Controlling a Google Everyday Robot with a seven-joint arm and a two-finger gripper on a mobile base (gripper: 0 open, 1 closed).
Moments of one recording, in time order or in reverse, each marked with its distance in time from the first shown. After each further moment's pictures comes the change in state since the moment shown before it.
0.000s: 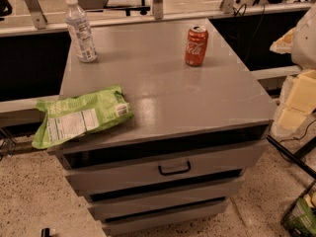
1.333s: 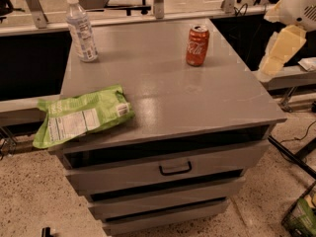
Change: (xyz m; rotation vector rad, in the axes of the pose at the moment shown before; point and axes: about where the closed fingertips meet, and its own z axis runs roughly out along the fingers) arm -0.002 -0.123 0.022 0.047 -0.094 0.060
